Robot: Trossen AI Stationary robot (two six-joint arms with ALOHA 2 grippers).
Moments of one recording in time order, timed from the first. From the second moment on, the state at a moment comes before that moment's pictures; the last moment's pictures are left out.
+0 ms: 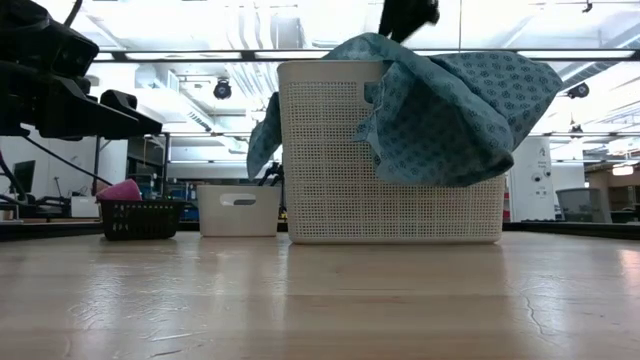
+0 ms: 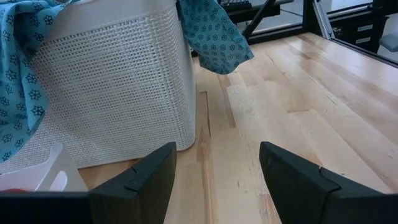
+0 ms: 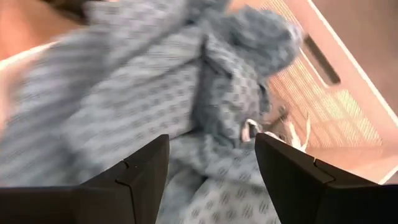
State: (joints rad) left arm -0.27 0.29 0.00 0.05 -0.28 0.15; right arm -0.25 1.68 1.99 -1.31 0.26 0.19
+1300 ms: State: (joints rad) left arm -0.27 0.29 0.00 0.05 -0.28 0.15; right arm 0.81 1.42 1.12 -1.29 1.20 1.56
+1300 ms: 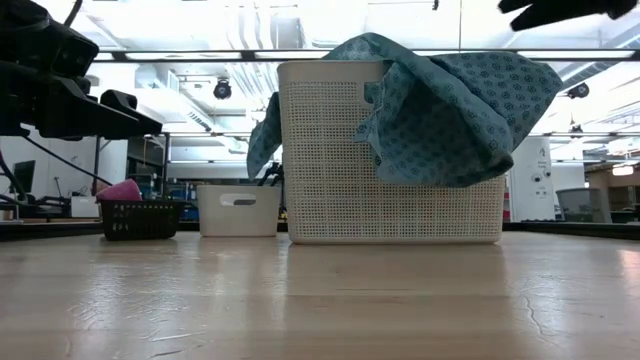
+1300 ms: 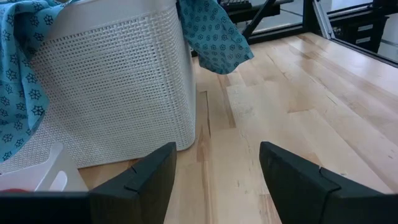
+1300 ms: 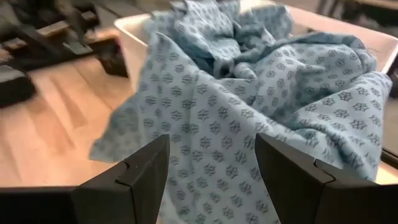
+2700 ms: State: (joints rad) left arm -0.27 0.29 0.00 0.05 -0.28 0.15; right arm 0.95 1.40 0.65 -1.27 1.25 2.38
